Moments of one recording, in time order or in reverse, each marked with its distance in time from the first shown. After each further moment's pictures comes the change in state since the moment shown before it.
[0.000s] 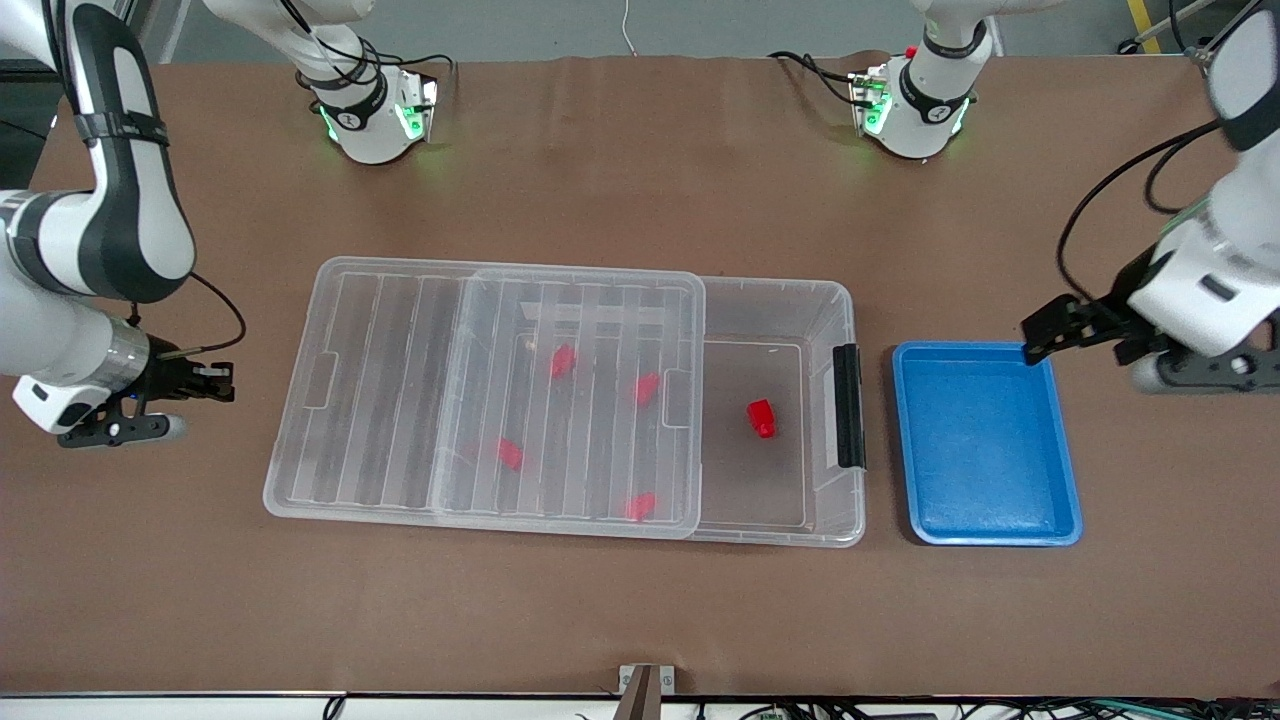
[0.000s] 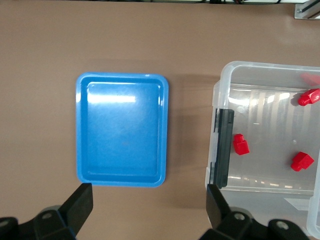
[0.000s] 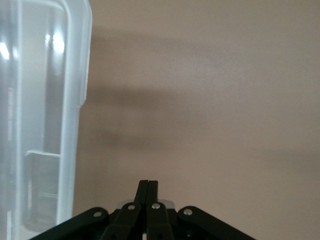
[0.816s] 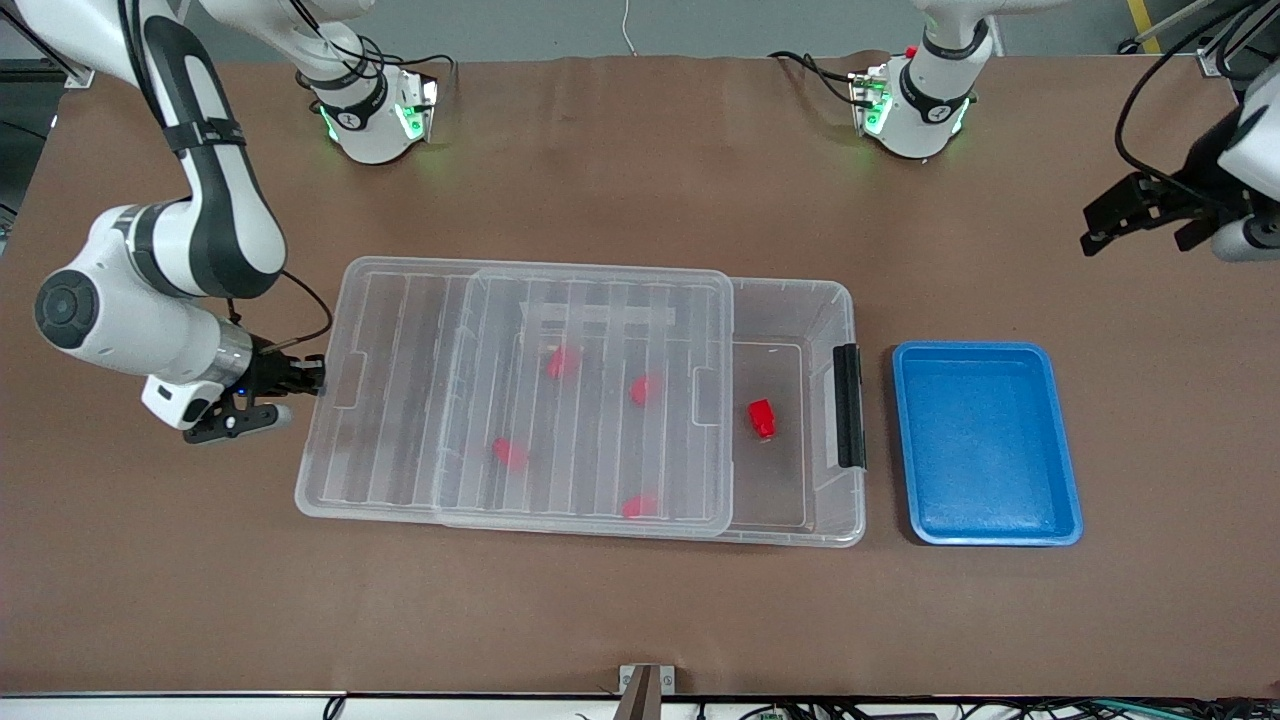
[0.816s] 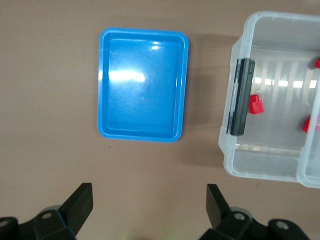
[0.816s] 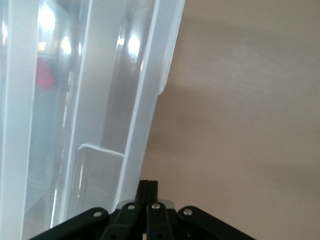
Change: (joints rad) left arm -0.083 -0.281 0.154 -0.263 -0.052 -0.081 0.052; right arm 0.138 0.003 0.024 -0.067 0.134 0.055 -0.011
